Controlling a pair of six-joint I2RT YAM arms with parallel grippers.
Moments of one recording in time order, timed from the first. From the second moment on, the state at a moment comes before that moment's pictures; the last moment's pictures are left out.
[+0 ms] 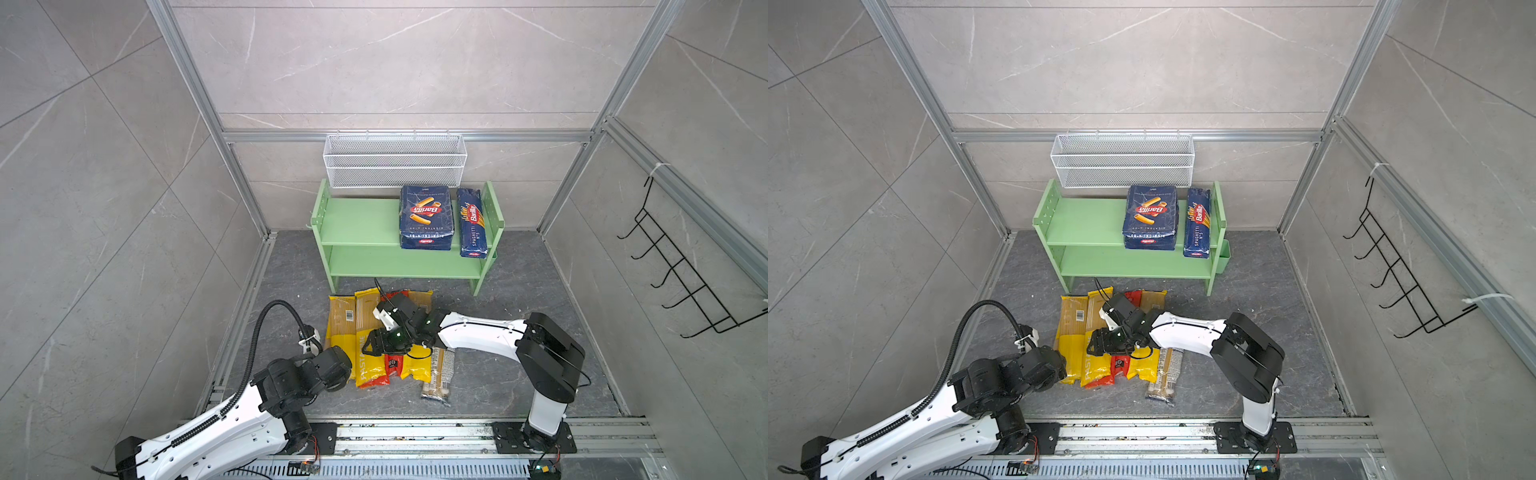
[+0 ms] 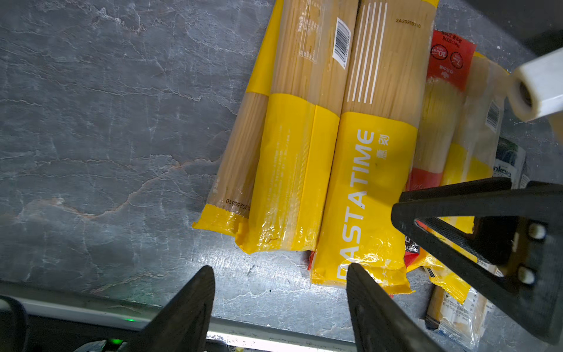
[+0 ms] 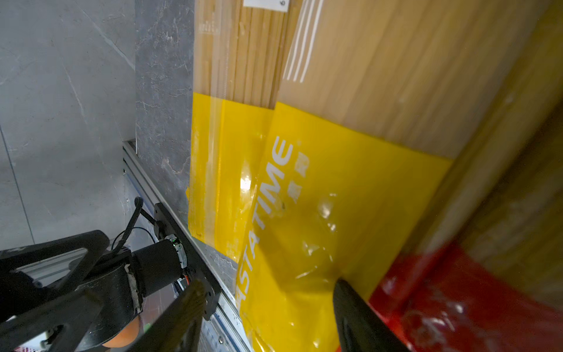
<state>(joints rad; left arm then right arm) -1.01 0.70 0.68 -1.14 -0.44 -1.27 0.96 1.85 1.19 -0.25 -0.42 0.79</state>
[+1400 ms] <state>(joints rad) -0.86 0.88 0.49 -0.76 -0.21 -1.15 1.01 1.91 1.21 -0.28 -0.39 0.82</state>
